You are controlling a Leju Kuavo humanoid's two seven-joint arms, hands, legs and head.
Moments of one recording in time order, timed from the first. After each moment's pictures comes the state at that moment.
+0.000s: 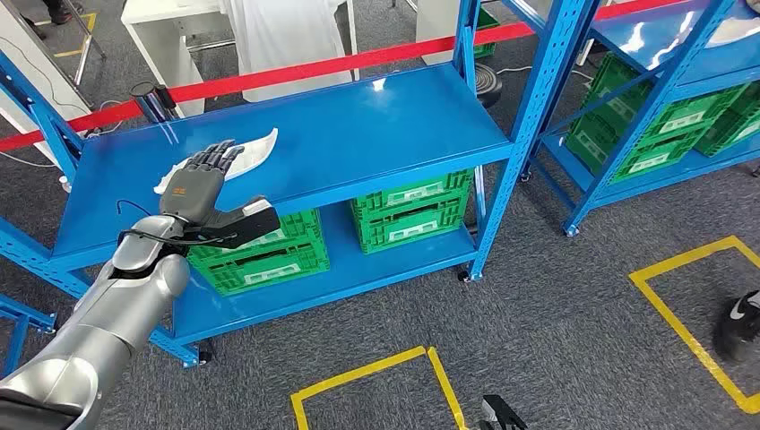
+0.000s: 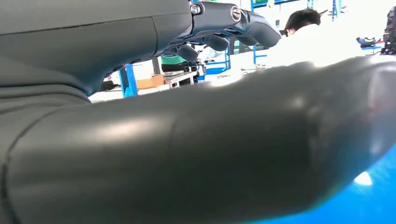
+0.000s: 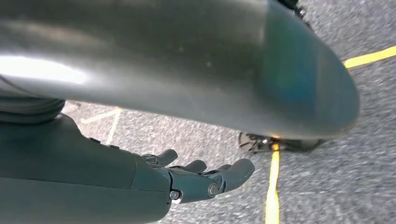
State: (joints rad) left arm -0.99 -0.04 -0.59 -0.38 -0.89 0.18 -0.22; right arm -0.03 0.07 -0.60 -0.17 0.48 0.23 0.08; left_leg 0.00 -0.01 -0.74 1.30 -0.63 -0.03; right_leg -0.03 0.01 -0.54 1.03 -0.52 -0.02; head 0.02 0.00
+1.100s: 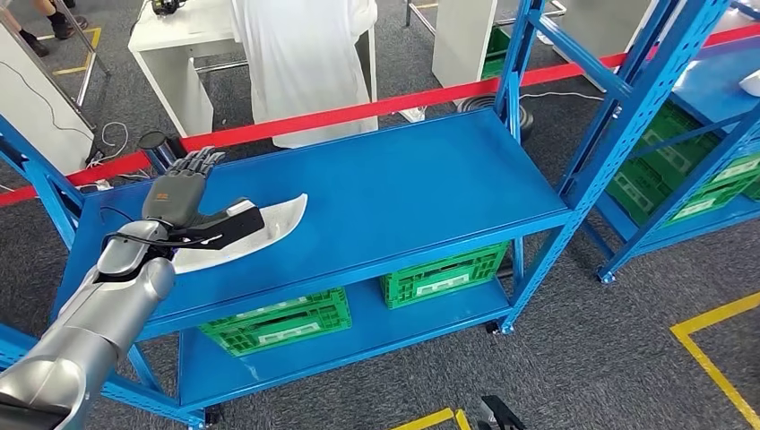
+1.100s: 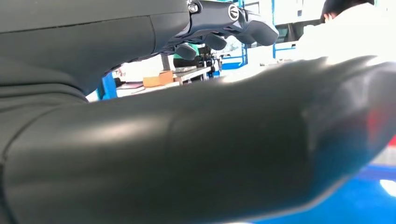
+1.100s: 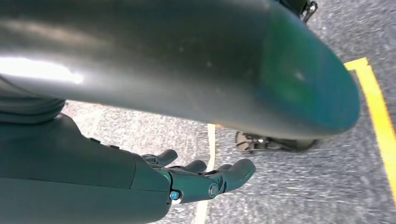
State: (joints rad) left arm -1.00 -0.01 -0.59 -0.34 -0.88 0.19 -0.21; right arm -0.03 0.07 -0.61 -0.17 0.49 0.23 0.07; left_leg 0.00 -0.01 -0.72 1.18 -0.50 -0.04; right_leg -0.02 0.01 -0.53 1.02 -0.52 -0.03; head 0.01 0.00
